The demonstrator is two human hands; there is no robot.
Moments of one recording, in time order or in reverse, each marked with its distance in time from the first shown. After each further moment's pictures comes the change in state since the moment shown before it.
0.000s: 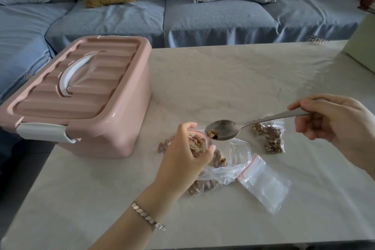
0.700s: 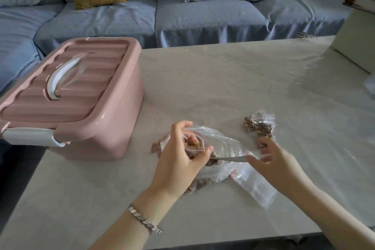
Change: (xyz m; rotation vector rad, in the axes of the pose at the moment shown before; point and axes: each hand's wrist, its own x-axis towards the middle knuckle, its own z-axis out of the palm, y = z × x) left_hand -0.004 -0.006 0.012 -0.084 0.082 0.147; right_hand -0.013 0.107 0.035 -0.653 0.019 0.133
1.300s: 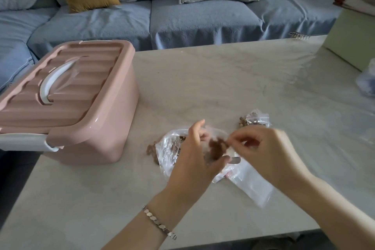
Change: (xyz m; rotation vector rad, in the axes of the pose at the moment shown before) left_hand -0.001 0.016 0.028 -0.032 -0.158 -0.021; right_hand -0.017 -0.050 -0.020 0.154 0.129 -0.529
